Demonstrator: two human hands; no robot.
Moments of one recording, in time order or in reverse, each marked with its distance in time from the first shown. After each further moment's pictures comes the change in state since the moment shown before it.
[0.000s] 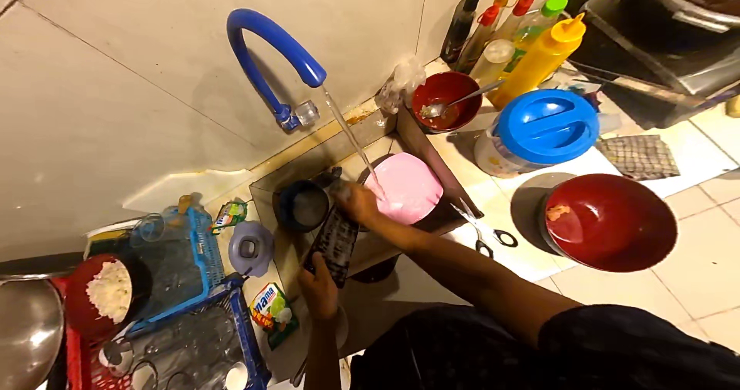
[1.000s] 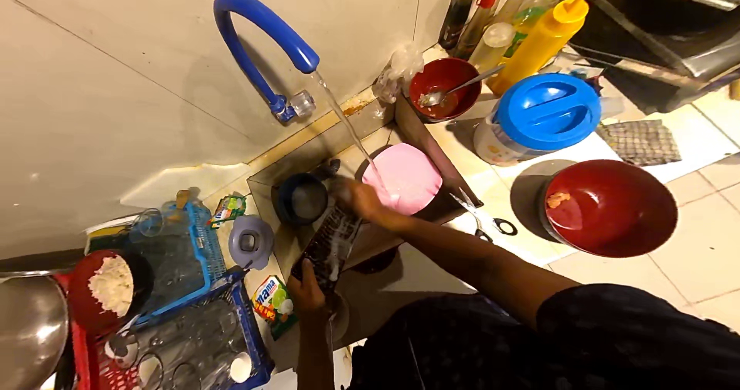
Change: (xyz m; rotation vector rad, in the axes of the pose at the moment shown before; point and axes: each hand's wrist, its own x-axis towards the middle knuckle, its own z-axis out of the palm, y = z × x) left_hand -0.004 -0.029 -0.024 -0.146 -0.003 -0.059; right_hand -0.008 0.026 0.007 -0.025 -0.055 -0.190
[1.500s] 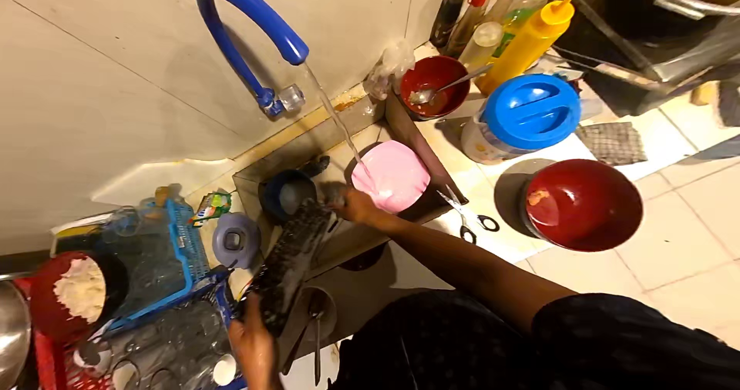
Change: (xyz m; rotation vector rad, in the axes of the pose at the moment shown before) left_hand -0.014 -0.005 -0.069 -0.008 0.157 -0.003; right_hand -0.008 0.021 0.002 -0.040 -0.209 0.216
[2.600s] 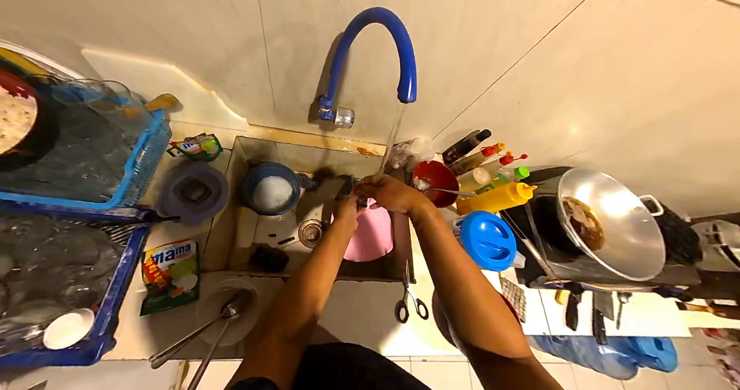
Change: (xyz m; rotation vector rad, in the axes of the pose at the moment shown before) left_hand 0.050 0.068 0.304 -0.797 -0.415 -0.621; right_hand -0.030 -0.101 -0.179 -0.072 -0.311 -0.065
